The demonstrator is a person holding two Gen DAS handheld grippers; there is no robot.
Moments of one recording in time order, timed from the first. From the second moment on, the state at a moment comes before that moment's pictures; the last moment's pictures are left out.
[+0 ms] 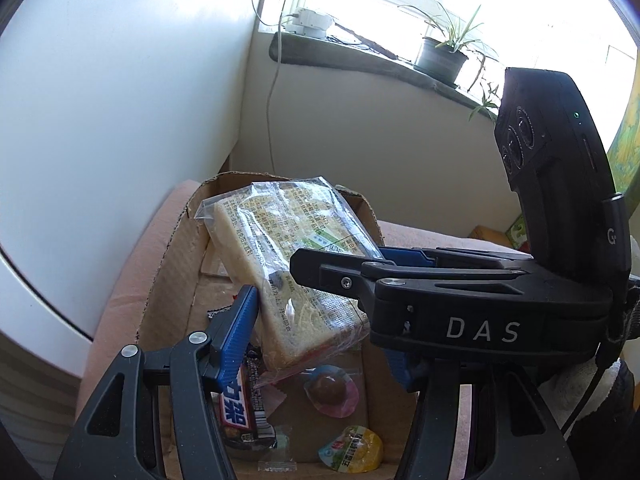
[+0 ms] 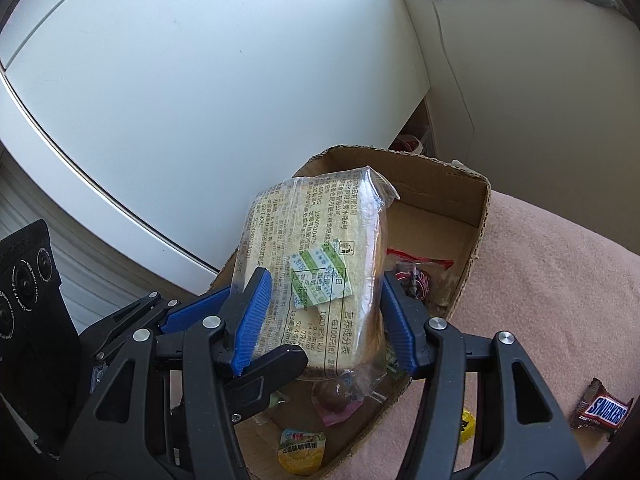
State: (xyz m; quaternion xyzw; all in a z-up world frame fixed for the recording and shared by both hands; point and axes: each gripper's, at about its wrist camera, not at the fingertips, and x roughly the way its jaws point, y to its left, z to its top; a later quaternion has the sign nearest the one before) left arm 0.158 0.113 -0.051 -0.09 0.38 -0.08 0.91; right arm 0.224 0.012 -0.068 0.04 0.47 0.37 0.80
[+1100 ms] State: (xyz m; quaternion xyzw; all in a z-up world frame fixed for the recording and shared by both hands) left arm 0.141 0.097 -0.034 -0.07 0.38 -0.05 0.92; right arm 0.221 -0.021 -0.047 0.03 0.44 0.34 0.83
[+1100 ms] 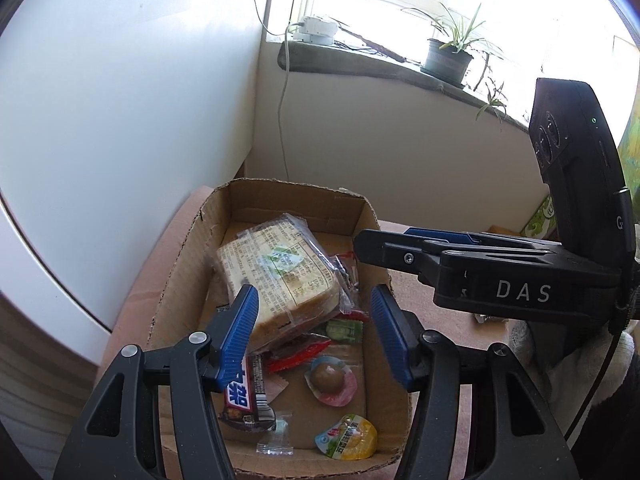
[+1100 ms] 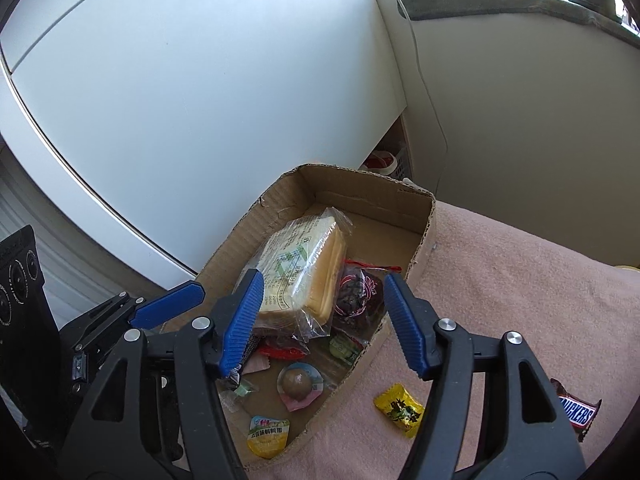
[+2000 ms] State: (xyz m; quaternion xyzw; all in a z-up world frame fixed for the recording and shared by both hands) left arm 0.096 -0.009 -0.053 -0.06 0.40 -0.10 0.91; right arm 0.179 -0.186 -0.074 -0.06 0.42 0.24 0.87
